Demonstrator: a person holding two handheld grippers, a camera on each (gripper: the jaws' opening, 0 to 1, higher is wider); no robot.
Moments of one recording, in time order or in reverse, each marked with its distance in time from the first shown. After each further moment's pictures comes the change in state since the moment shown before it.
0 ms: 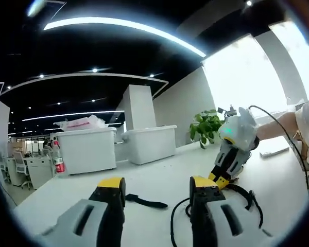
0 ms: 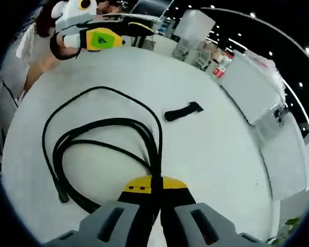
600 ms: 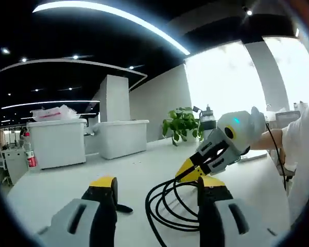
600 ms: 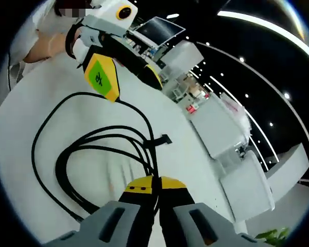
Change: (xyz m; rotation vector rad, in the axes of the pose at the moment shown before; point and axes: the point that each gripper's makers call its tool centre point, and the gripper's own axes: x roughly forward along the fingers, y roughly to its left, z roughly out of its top) left arm 0.026 -0.062 -0.001 -0.048 0.088 -0.247; right arm -0.046 -0.018 0.033 -0.056 -0.214 -0.253
